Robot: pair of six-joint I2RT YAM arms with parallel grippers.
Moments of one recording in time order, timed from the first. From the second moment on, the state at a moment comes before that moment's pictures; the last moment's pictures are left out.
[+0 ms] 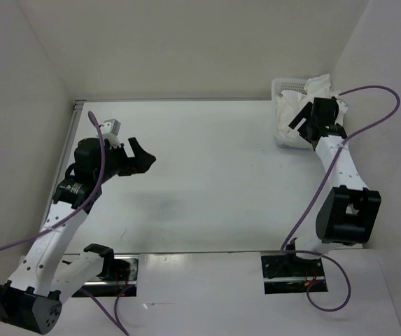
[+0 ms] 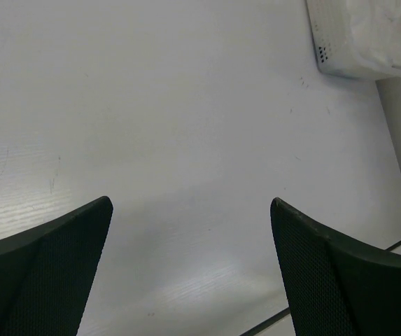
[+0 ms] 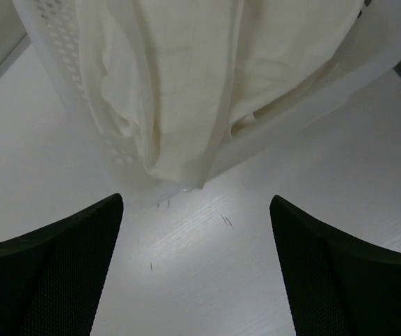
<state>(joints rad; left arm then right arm) -0.21 0.90 0.90 -0.43 0.23 -0.45 -0.14 1.49 1.26 -0.46 0.22 0.53</state>
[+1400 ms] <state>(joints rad) -0.21 0.86 0.87 -0.42 0.21 -0.45 -0.10 1.73 1.40 -0.25 0.19 0.57</state>
